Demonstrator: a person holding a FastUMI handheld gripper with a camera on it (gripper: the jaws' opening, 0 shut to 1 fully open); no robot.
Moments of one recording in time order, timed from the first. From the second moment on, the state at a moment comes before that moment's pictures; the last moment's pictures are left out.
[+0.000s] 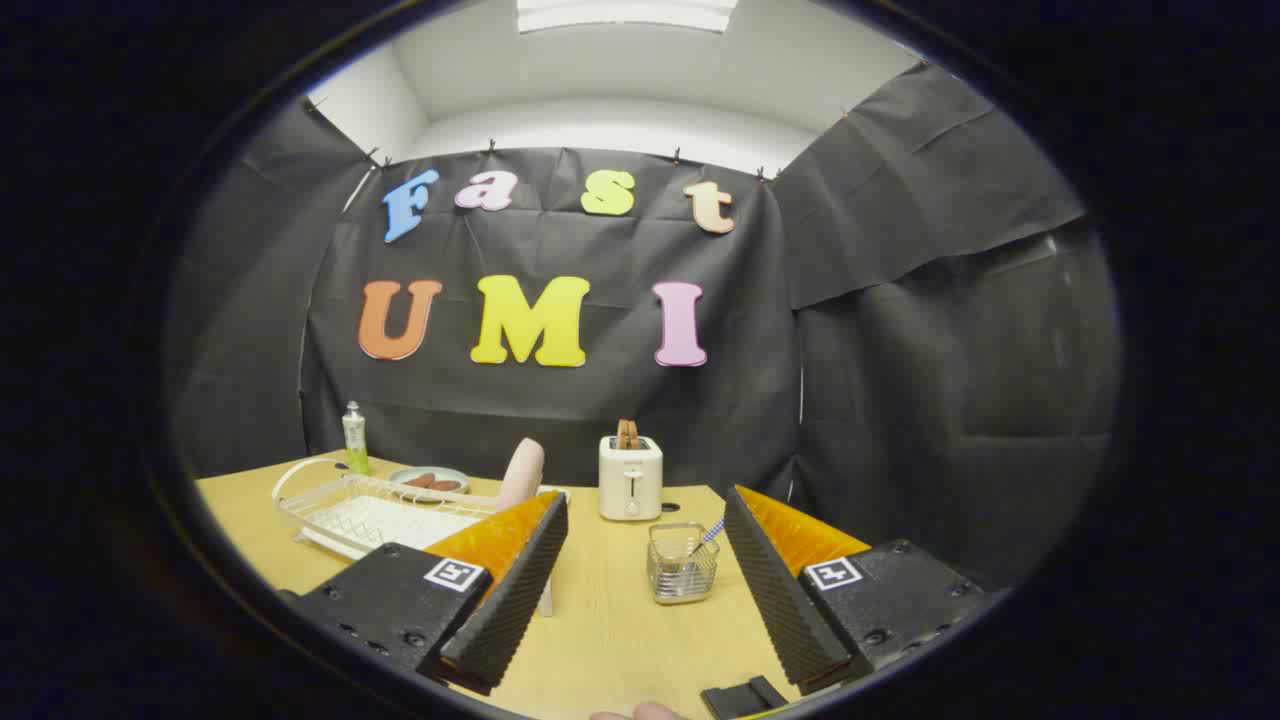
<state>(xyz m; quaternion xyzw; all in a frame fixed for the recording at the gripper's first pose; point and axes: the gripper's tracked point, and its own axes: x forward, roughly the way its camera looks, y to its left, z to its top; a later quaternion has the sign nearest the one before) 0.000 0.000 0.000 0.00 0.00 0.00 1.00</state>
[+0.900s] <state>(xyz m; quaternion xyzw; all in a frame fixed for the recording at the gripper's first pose) 0.005 0.008 0.005 0.02 -0.01 0.01 1.00</state>
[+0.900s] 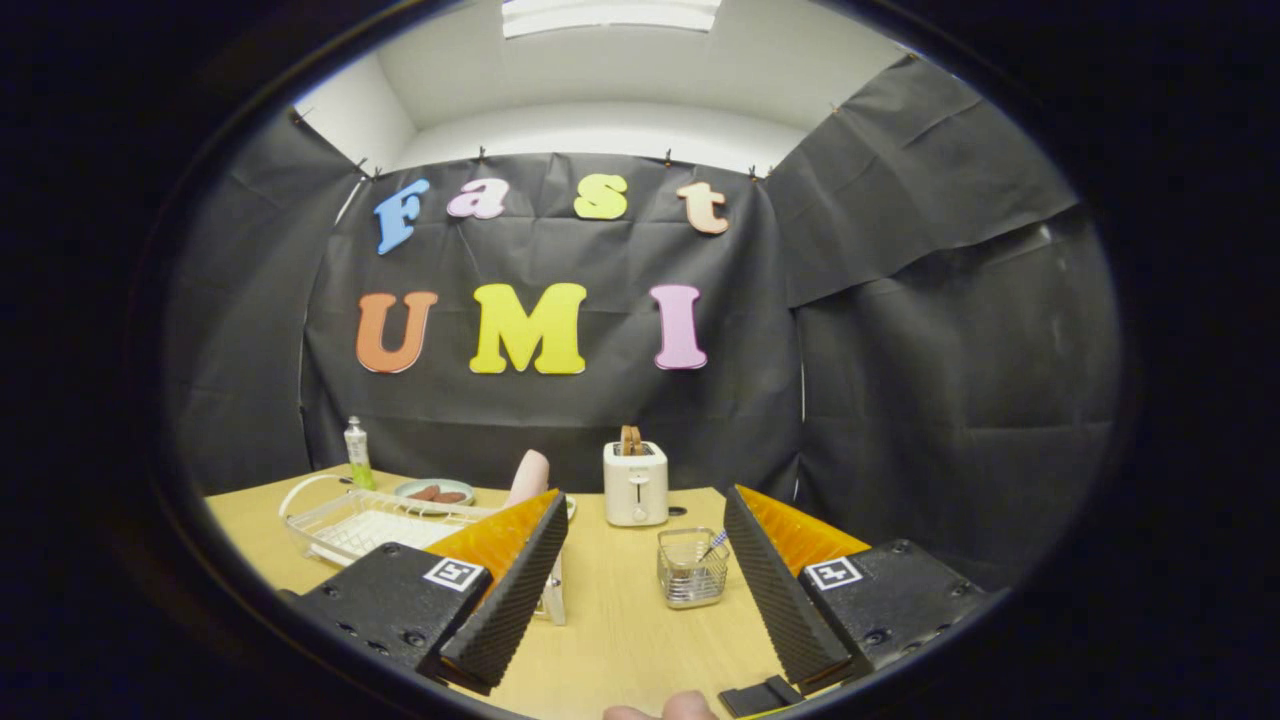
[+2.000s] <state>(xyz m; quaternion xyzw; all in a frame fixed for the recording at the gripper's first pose) 0.081 0.112 0.040 -0.01 0.07 0.10 0.99</state>
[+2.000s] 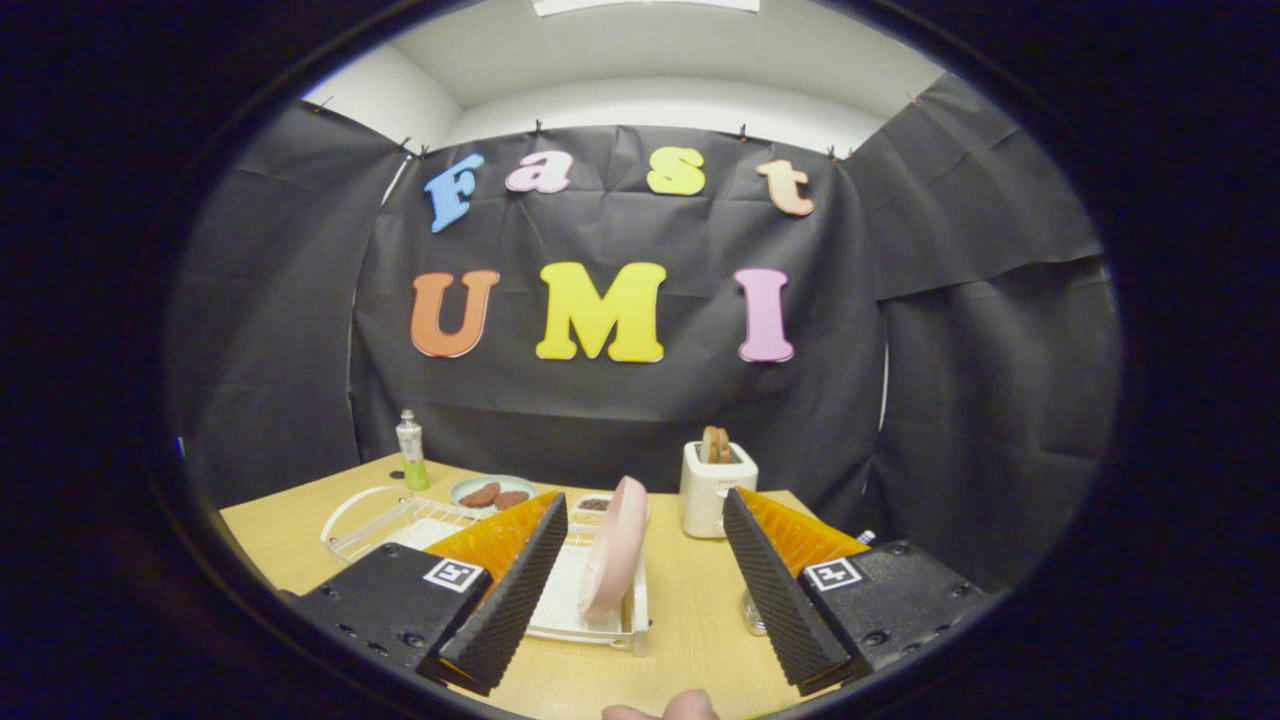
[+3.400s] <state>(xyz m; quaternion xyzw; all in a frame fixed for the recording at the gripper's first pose) 0.193 0.156 -0.029 0.02 0.26 0.05 0.96</state>
